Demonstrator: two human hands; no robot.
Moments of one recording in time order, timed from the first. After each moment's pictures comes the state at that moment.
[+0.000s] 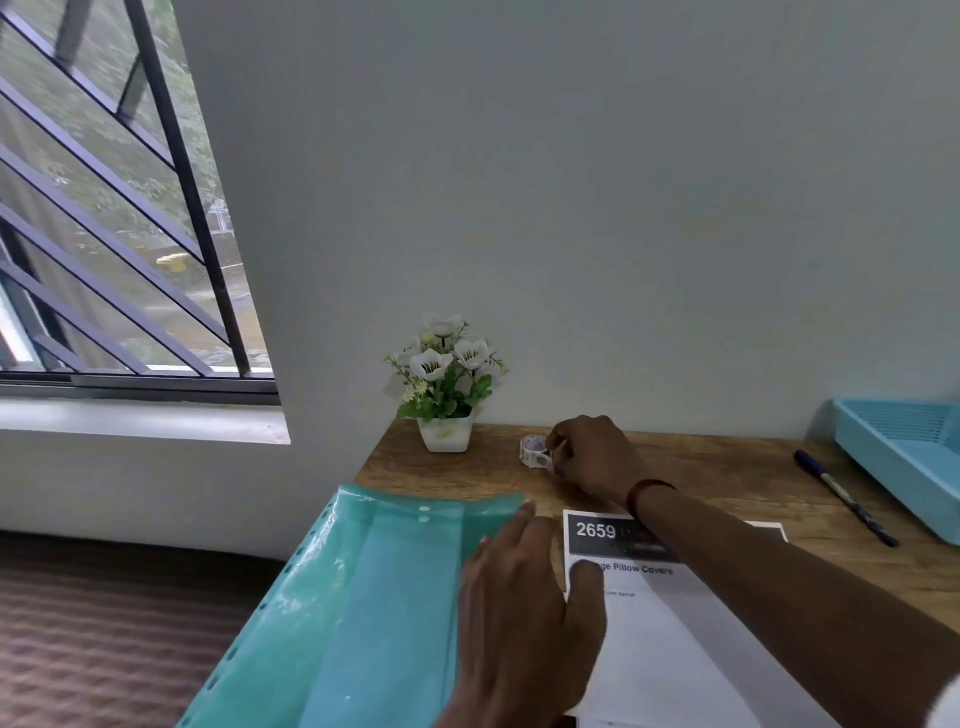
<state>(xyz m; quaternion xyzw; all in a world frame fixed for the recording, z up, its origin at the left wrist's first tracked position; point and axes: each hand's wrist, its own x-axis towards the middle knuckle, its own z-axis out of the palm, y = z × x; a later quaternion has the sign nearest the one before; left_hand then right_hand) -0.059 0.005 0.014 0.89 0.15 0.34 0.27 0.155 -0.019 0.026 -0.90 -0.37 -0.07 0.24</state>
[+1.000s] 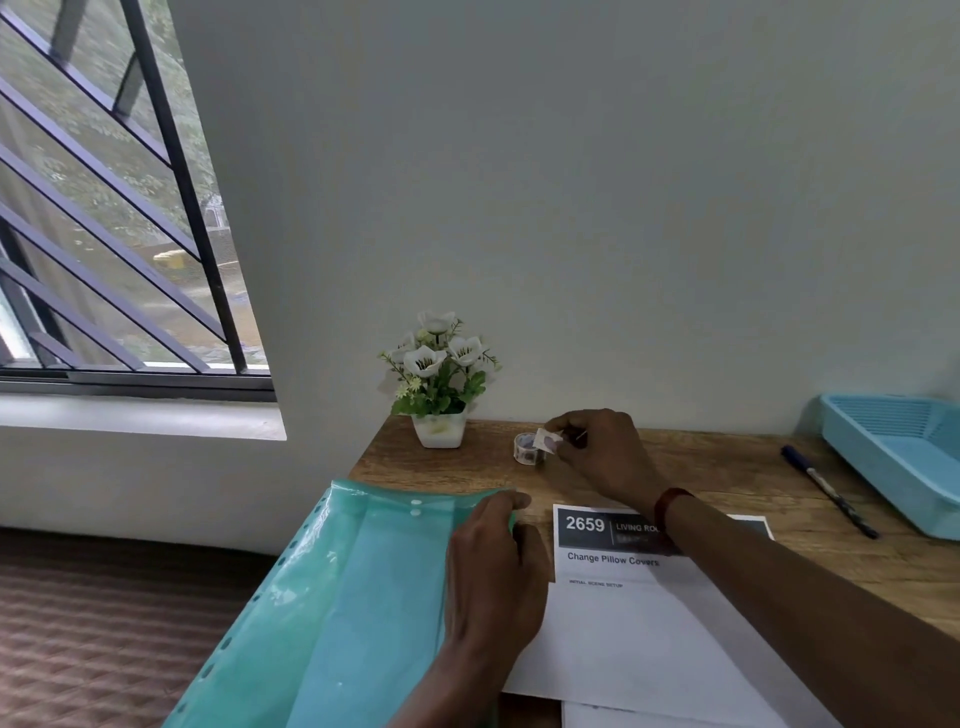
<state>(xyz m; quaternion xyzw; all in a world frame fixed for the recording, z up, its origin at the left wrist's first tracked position) -0.035 0.028 0.000 0.84 0.20 0.35 0.36 0.153 -0.038 0.022 -0.83 -0.38 -0.12 0.39</state>
